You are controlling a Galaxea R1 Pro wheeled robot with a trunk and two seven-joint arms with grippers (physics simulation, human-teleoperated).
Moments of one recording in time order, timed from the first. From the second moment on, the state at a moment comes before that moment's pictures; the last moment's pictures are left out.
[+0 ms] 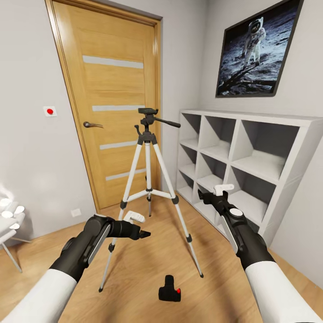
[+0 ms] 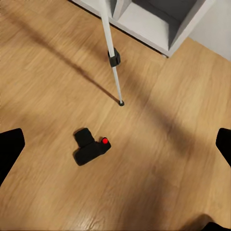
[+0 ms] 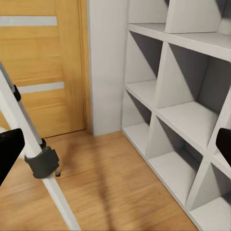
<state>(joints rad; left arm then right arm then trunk) -0.66 0.07 -0.26 -1.09 0.02 0.85 -0.62 -0.71 -0.03 0.03 -1.01 0.00 0.21 0.07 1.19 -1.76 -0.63</state>
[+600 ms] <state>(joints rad) -0.67 0.06 -0.26 -1.14 0.02 0.84 -0.62 -0.71 -0.03 0.03 -1.00 0.00 0.21 0.07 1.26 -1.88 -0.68</state>
